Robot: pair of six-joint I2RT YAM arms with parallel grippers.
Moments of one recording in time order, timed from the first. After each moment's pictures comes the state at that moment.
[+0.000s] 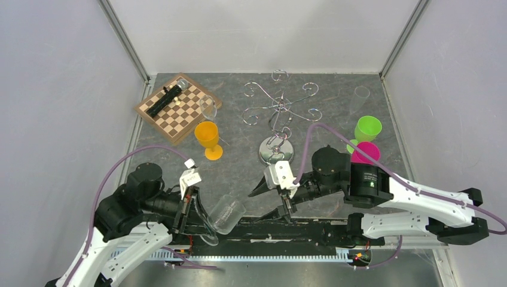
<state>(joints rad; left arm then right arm) -0.68 0.42 0.92 -1.01 0.99 -0.44 1.34 1.00 1.21 -0.40 -0.43 -0.13</state>
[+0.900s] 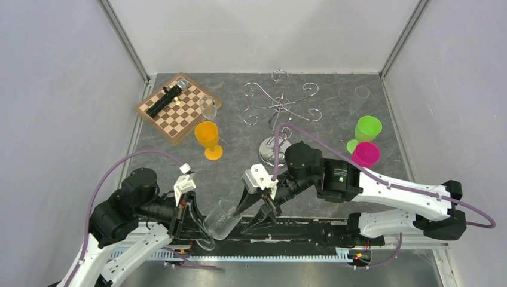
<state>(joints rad) -0.68 0.37 0.93 -1.07 1.01 -0.36 1.31 1.16 1.24 -0.27 -0.75 -0.08</state>
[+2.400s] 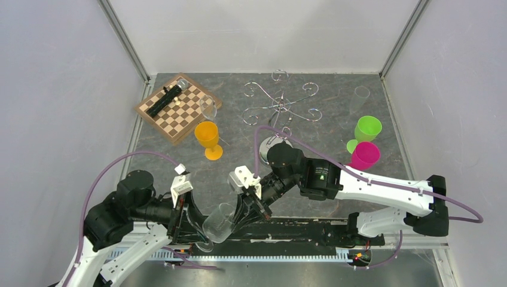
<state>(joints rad) -0.69 0.36 0.97 -1.13 0.92 -0.31 1.30 1.28 1.24 -0.19 -0.87 -0.03</state>
